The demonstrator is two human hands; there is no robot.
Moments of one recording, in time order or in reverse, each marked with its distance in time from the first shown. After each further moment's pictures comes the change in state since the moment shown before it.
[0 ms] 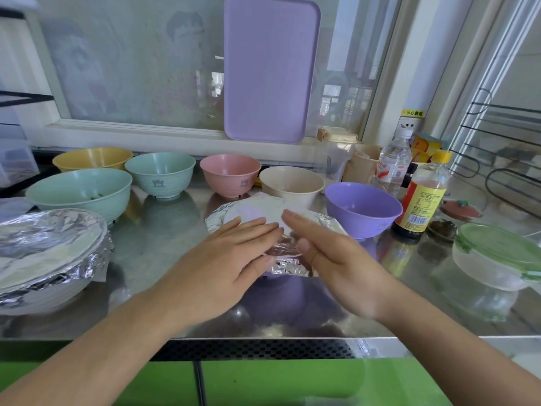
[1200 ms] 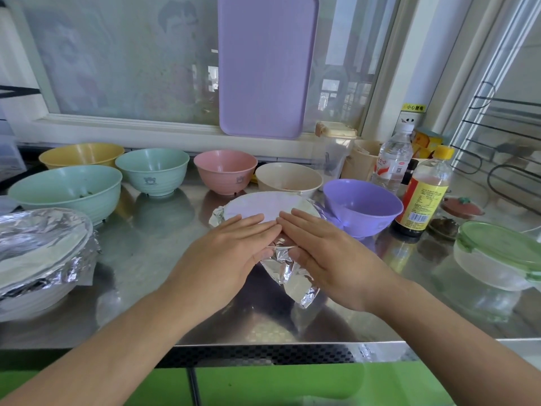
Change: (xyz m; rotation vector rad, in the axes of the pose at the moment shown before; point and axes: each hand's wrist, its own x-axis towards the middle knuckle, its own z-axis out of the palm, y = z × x) left_hand 0.015 -0.005 0.019 0.043 0.114 -0.020; right_hand 0.015 0.027 -0.002 -0.483 -0.068 -0.157
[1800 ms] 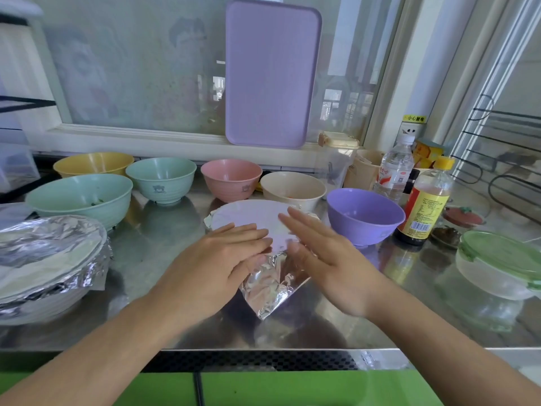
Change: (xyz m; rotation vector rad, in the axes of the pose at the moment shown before) left_hand -0.012 -0.011 -0.019 -0.081 -0.004 -0.054; right_hand 0.005 -0.025 -0.010 0.376 0.019 0.211
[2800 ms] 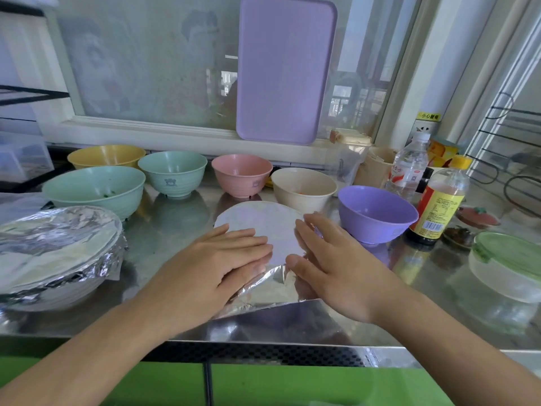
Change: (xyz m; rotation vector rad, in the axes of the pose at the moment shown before) left_hand -0.027 -0.004 -0.017 -0.042 -0.024 0.005; right_hand -0.001 -0.015 0.005 -0.382 -0.049 -0.021
